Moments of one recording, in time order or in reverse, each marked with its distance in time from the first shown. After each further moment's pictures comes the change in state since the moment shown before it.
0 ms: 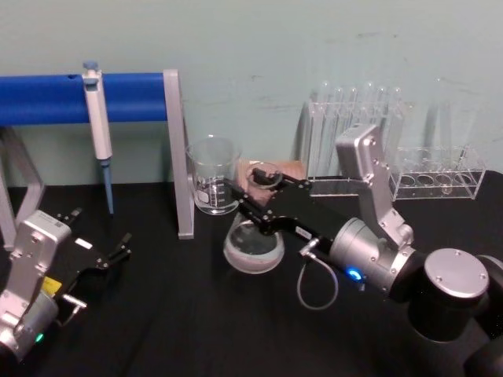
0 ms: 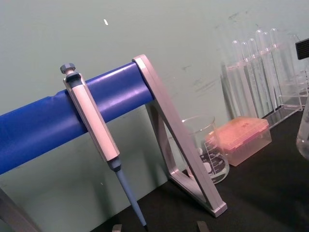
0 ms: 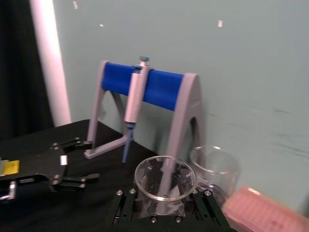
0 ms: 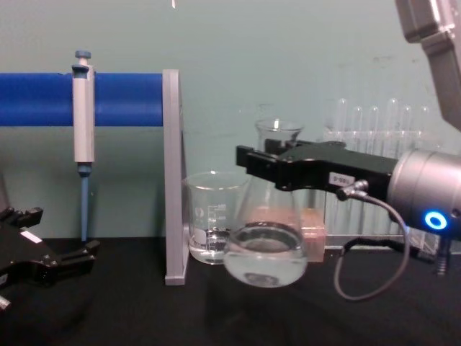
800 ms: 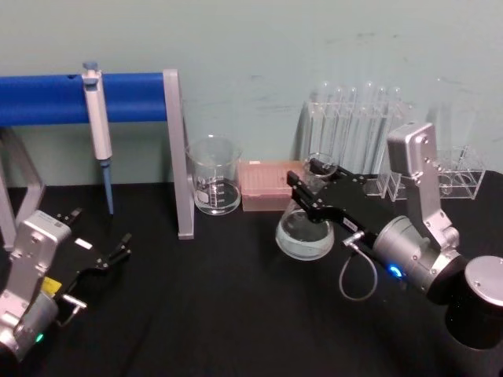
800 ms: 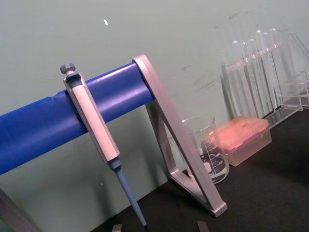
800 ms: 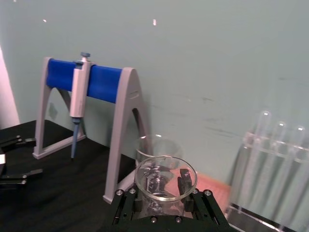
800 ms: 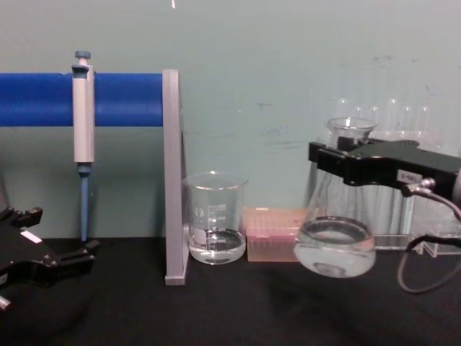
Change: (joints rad) left arm 0.000 0.000 0.000 0.000 0.000 0.000 0.000; right arm -0.070 0.026 0.107 -0.052 -0.036 0.010 -0.100
